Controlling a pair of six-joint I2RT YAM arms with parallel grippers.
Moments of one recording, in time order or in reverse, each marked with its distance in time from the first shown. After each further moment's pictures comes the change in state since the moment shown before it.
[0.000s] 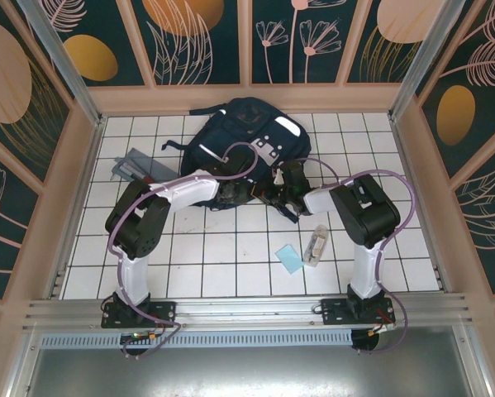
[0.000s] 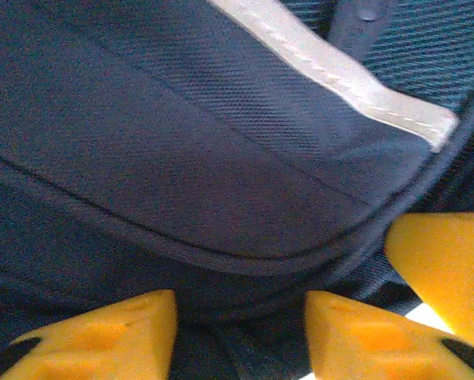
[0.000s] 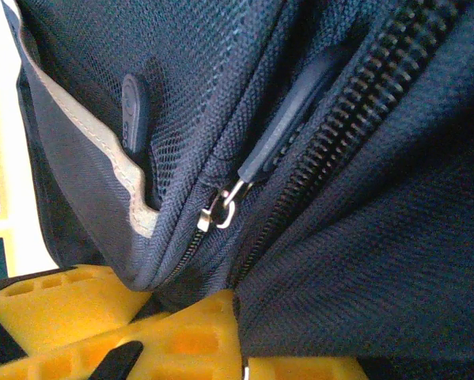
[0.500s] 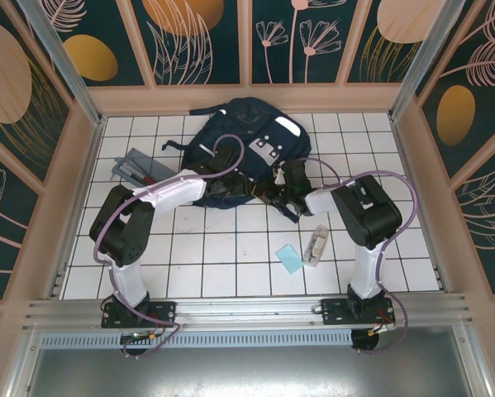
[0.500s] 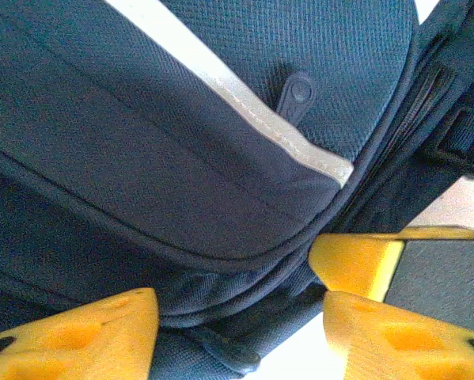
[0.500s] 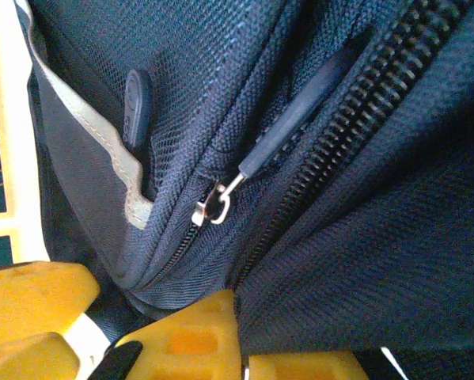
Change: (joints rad) left arm 0.042 -0.119 -0.074 0.109 0.146 -0.085; right arm -0.003 -0.014 -0.016 0.018 -0.005 0.004
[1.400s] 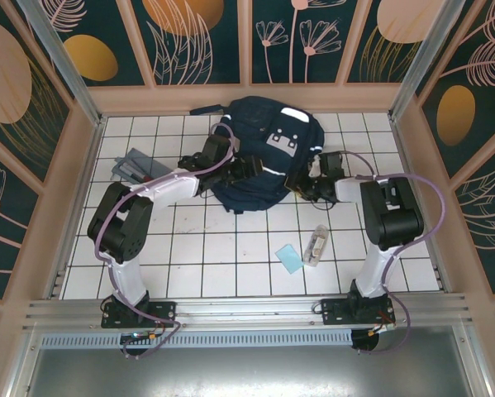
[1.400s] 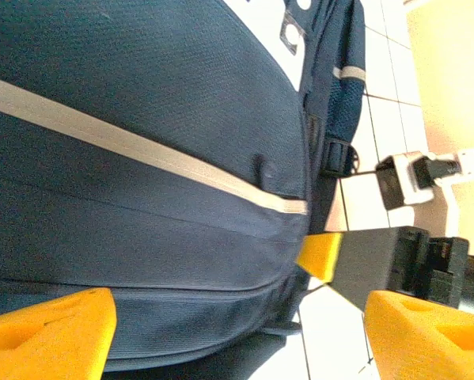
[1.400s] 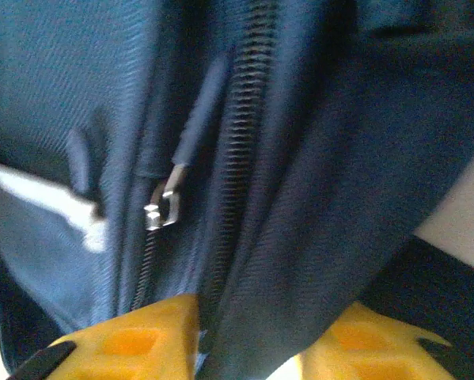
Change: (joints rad) left arm 0.077 0.006 -0.042 0.390 0.309 -0.114; right arm -0.262 -0.082 0.030 -0.330 -0.053 -0.264
